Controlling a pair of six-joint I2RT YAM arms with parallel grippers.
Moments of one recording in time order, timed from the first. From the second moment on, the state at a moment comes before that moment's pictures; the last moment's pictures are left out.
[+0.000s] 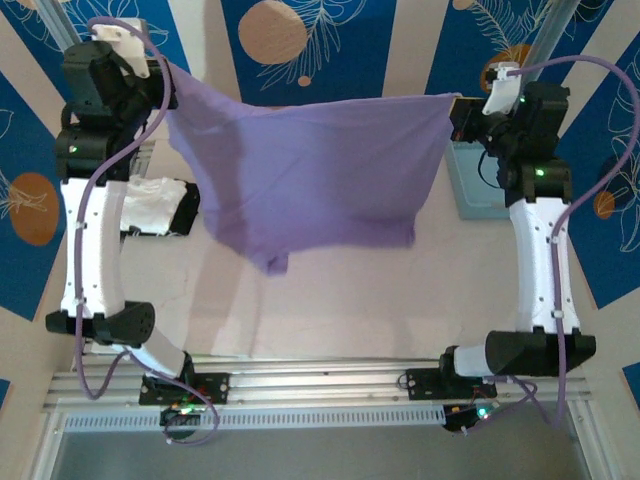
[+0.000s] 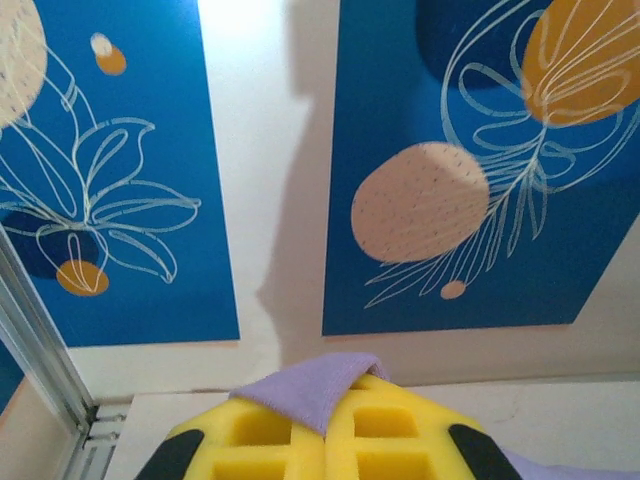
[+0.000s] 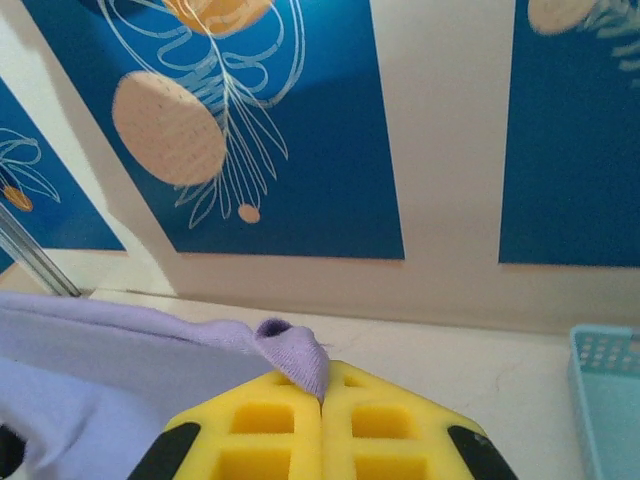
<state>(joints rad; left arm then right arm) -0.10 1.58 2.27 -0.80 0.00 -0.05 -0.07 1.35 1.73 -0.59 -0.39 0.13</state>
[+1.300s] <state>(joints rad) -0.10 1.38 1.73 -0.33 0.11 -0.12 -0.09 1.14 1.65 -0.53 -0.34 0.05</state>
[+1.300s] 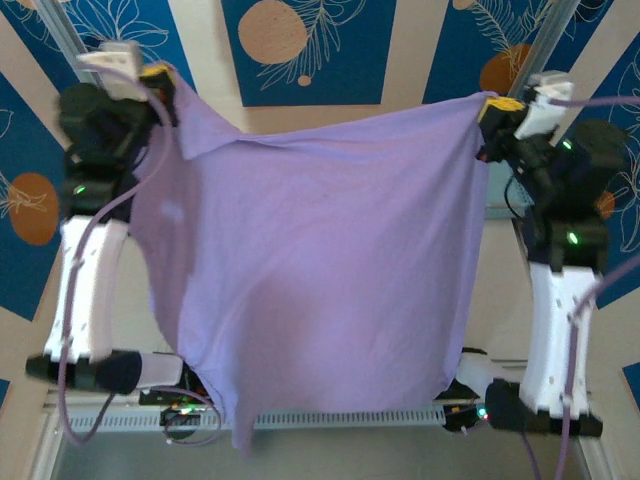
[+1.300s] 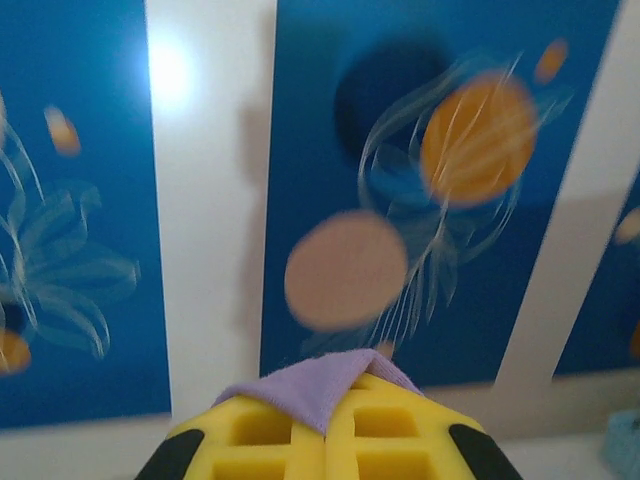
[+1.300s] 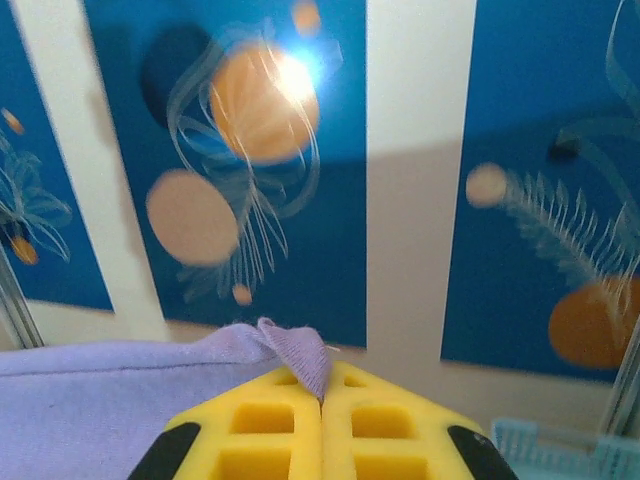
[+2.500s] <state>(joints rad) -0.24 1.52 0.99 -0.07 0.24 -0.53 -0.02 1.50 1.01 -0.64 -0.08 0.38</state>
